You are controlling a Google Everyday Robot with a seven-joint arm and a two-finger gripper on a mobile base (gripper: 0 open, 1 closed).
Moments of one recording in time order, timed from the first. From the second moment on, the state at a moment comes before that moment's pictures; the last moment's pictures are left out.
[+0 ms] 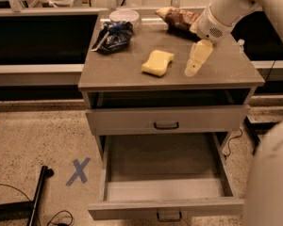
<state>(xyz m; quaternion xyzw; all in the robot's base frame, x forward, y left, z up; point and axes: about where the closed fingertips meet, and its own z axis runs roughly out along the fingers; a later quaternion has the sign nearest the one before) 0.685 -0.164 0.888 -0.62 0.74 0.04 0.25</state>
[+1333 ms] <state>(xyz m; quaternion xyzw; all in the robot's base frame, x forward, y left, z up) 0.718 -0.081 0.835 -0.54 0.77 0.19 0.27</state>
